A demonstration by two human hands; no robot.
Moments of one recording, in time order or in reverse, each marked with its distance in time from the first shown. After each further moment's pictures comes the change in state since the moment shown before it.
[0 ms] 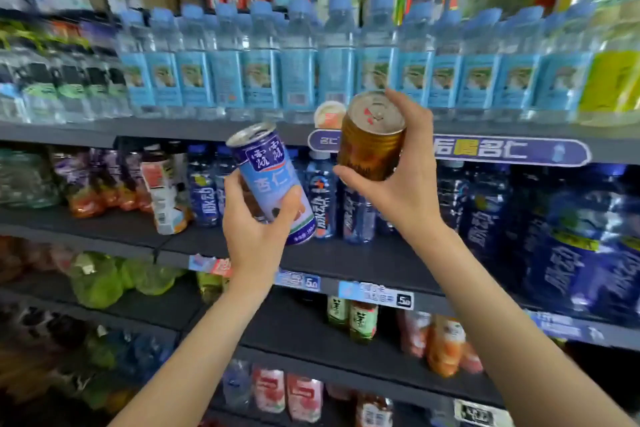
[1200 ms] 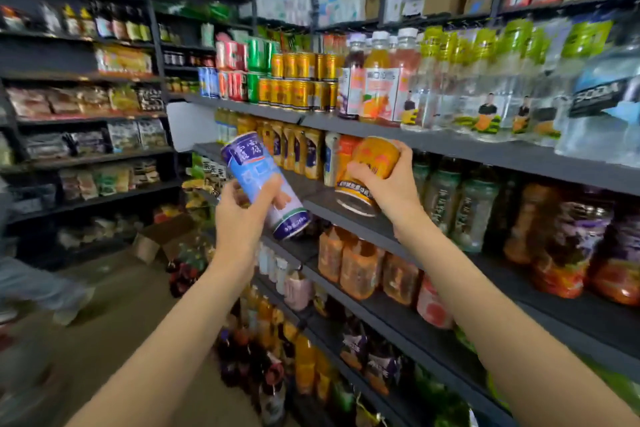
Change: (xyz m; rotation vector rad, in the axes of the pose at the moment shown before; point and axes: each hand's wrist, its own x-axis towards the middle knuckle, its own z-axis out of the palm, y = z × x) left_hand 0.364 -0.184 -0.810 0.145 0.469 -0.312; right_hand 0.048 -0.355 0.882 0.758 -0.491 0.640
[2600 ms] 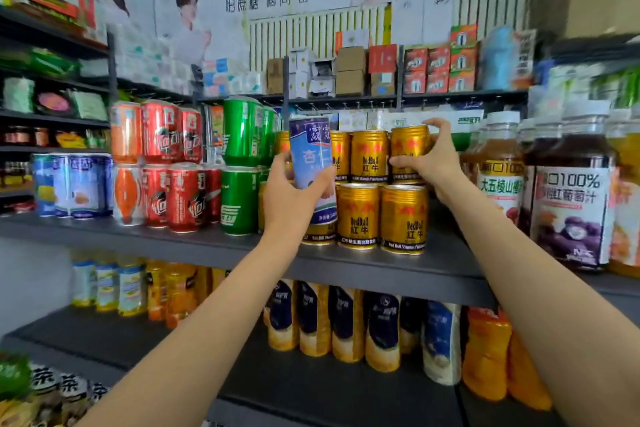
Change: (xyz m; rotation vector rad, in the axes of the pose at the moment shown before) left_hand 0.654 -0.121 0.104 -0.168 -0.594 0.245; right_hand 0.548 0.087 0.205 -0.537 0.629 -0.142
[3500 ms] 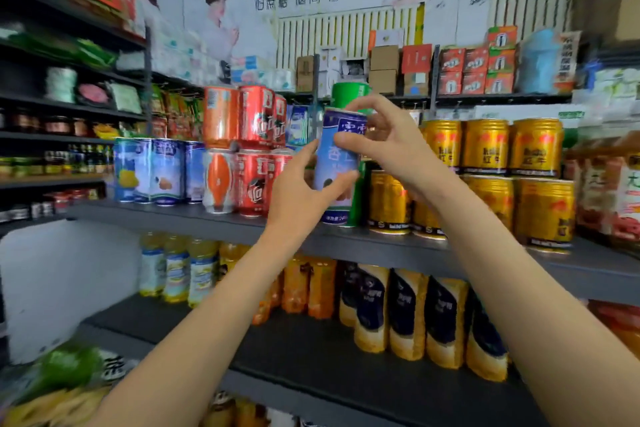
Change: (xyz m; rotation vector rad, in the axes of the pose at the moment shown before) left_hand 0.045 -0.047 -0.165 0.197 -0.151 0.235; right_hand -0.109 -0.128 0.187 0.207 -0.421 -0.368
